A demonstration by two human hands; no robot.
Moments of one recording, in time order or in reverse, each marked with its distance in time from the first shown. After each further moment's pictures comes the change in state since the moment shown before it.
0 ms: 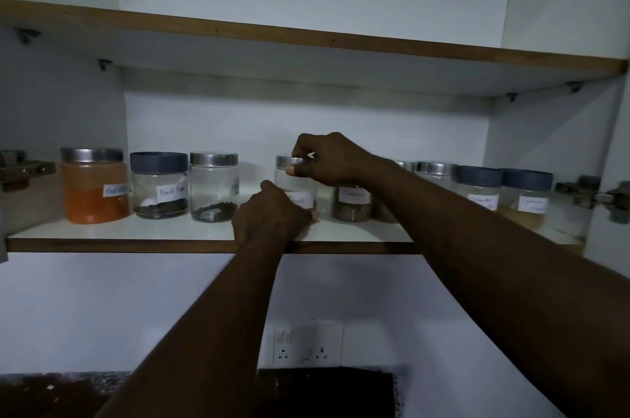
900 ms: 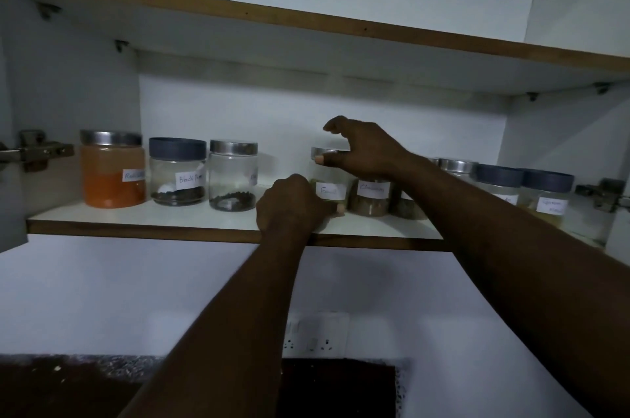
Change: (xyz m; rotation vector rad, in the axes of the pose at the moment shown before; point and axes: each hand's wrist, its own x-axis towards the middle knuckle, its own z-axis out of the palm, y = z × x) left_hand -0.001 0.004 0.003 -0.007 0.052 0.098; right_hand -0.008 0.011 -0.005 -0.051 0.099 0.054
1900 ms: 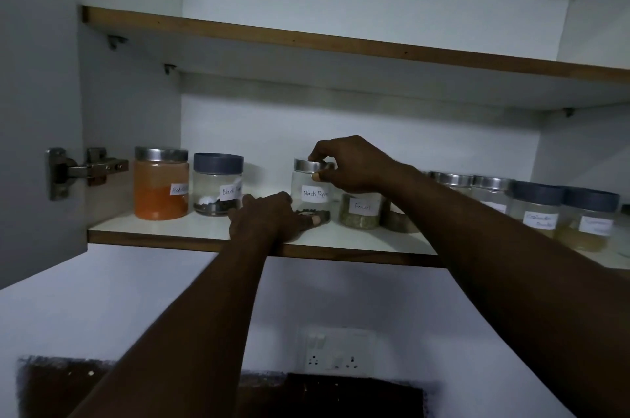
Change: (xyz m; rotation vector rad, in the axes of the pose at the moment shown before) left_hand 0.034 -0.086 -0.051 0.228 -0.353 -0.047; right_hand 0.028 -0.071 0.019 -0.080 -0.076 -0.141
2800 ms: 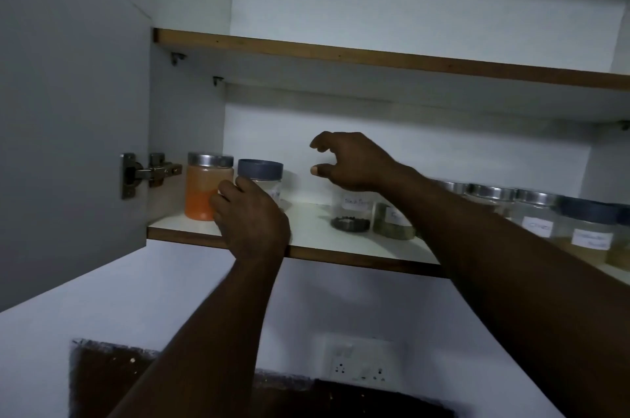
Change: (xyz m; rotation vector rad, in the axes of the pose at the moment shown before) left_hand -0.036 -0.041 -0.007 -0.102 0.769 -0.321; right_hand 0.031 -0.050 0.004 0.060 0.065 -0.035
